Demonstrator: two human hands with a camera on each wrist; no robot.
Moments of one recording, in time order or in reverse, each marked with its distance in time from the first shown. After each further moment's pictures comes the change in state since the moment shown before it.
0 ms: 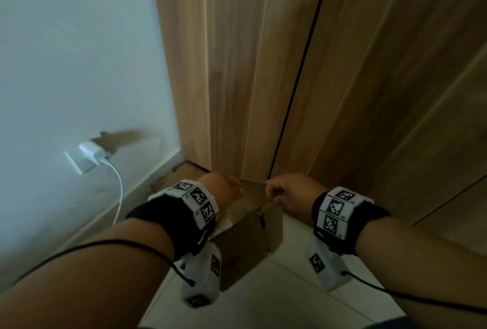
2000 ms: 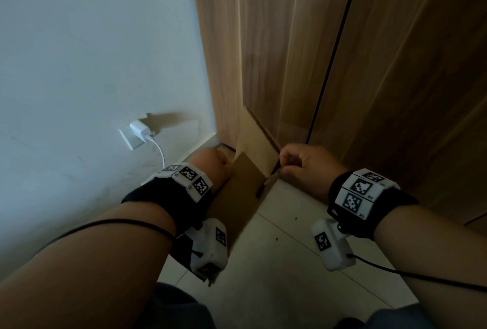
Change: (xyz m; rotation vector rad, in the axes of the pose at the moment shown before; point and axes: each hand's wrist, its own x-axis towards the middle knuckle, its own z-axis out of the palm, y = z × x) left_hand -0.027 -0.037 -0.016 0.248 0.302 -0.065; right_hand 0.000 -0.013 0.010 0.283 0.286 -0.228
